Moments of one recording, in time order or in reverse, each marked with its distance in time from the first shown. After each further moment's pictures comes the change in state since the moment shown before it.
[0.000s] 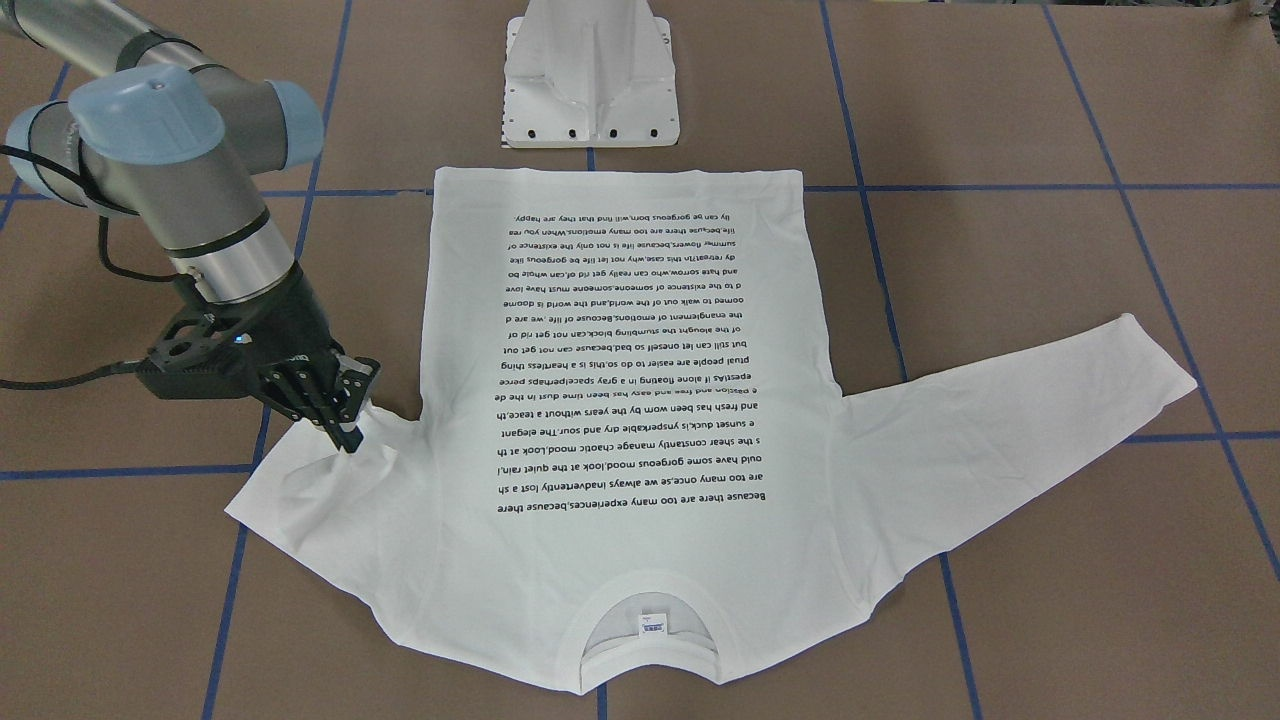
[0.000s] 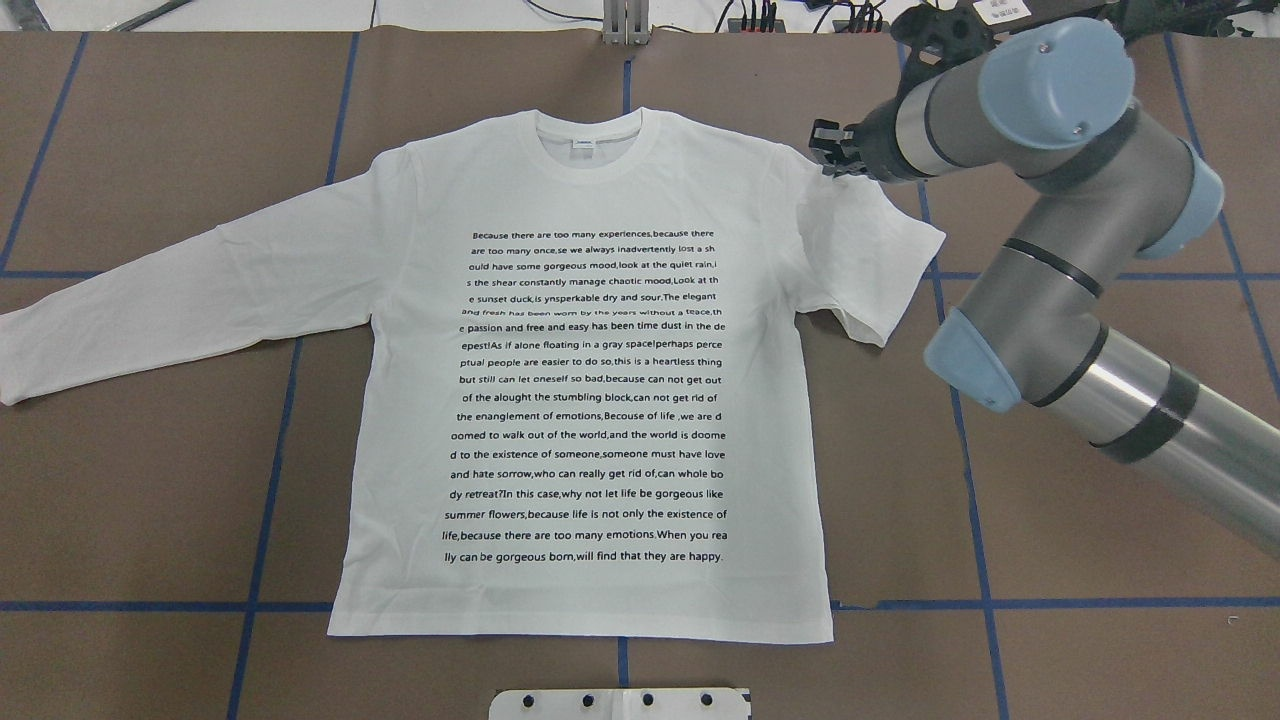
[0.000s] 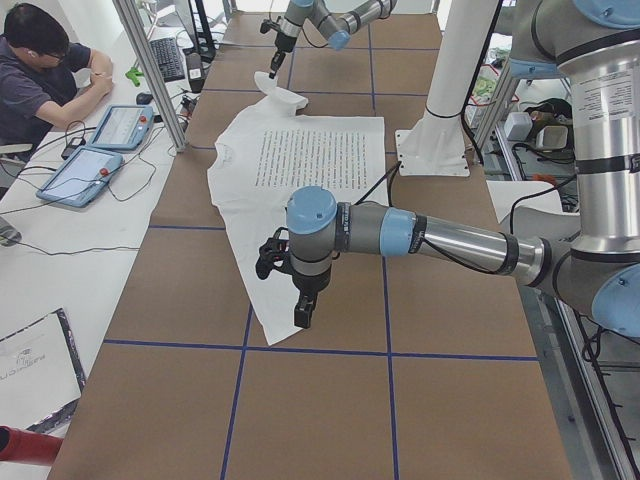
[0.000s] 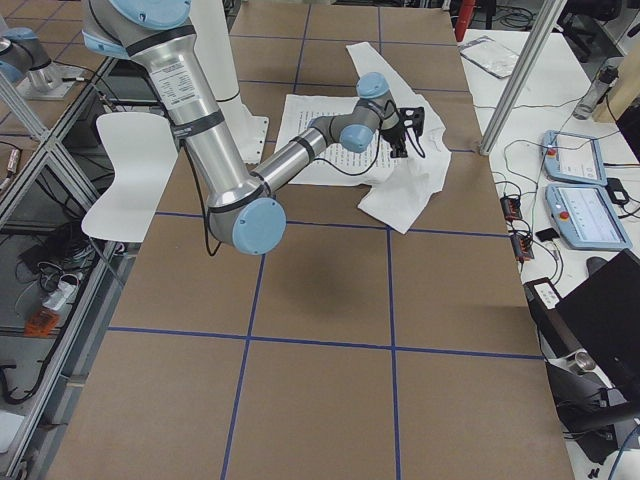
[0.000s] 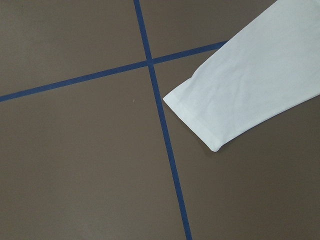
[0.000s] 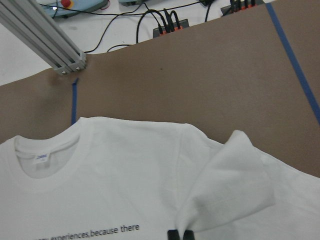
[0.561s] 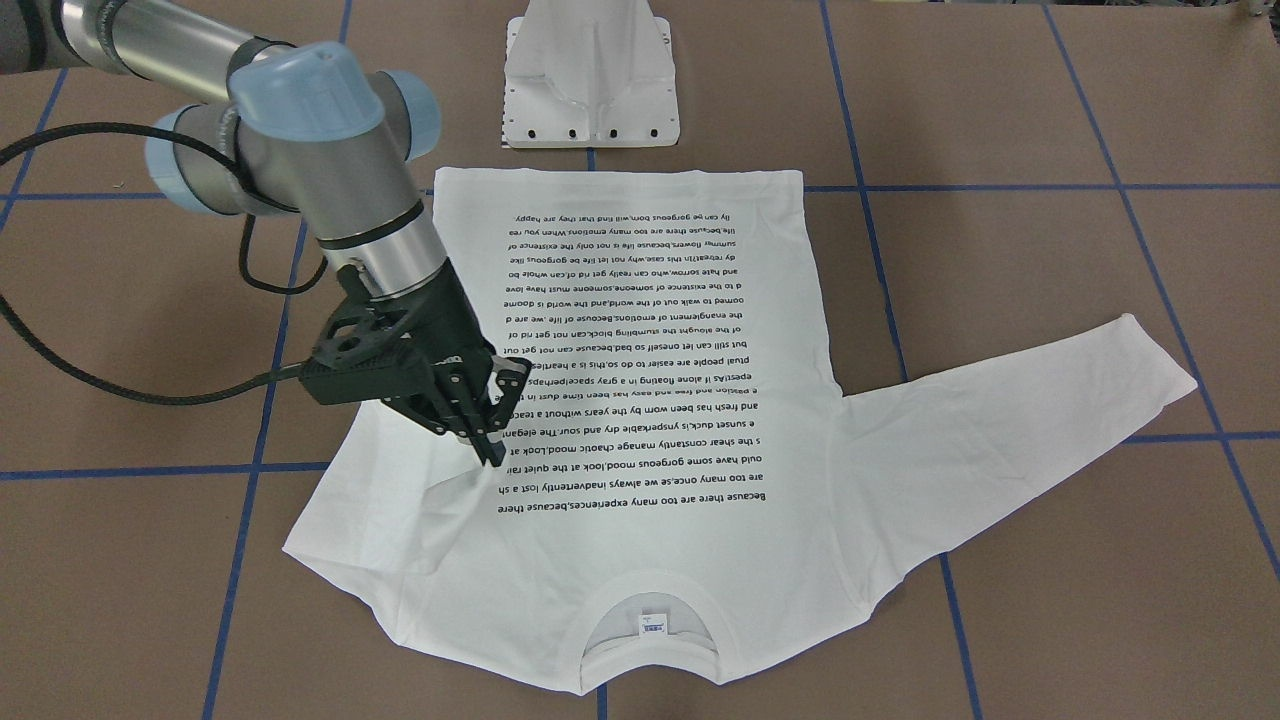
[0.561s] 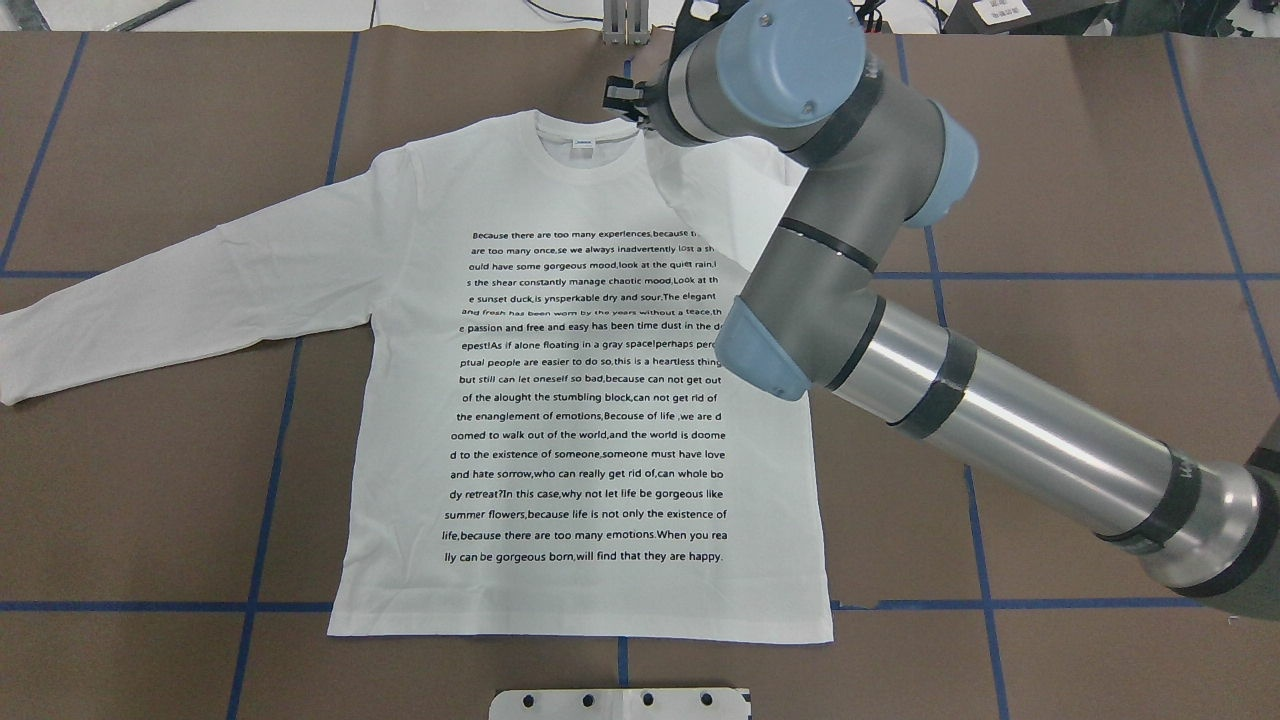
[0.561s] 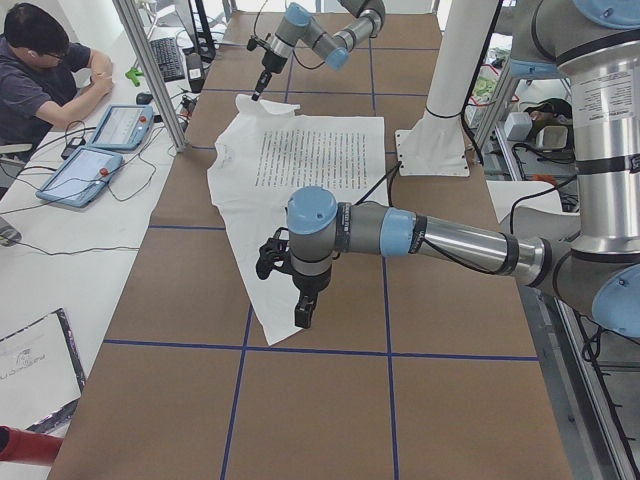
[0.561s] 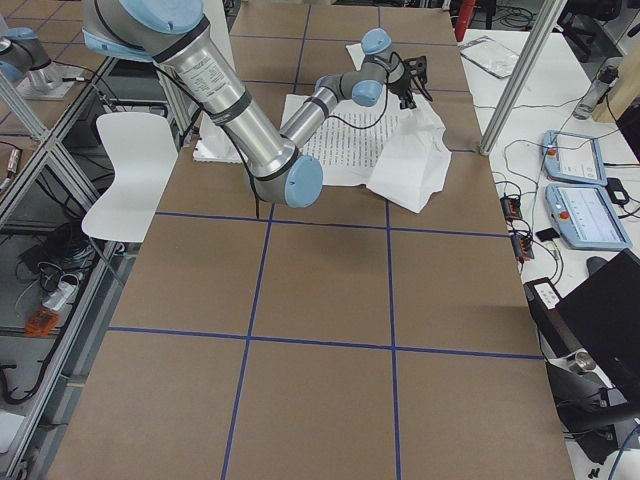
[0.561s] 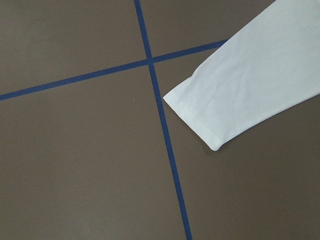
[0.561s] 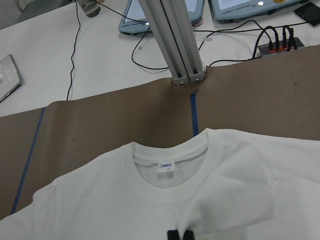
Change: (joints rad) left arm 0.000 0.000 0.000 0.000 0.000 -0.002; right arm -0.149 0.302 -0.203 0.036 -0.189 -0.001
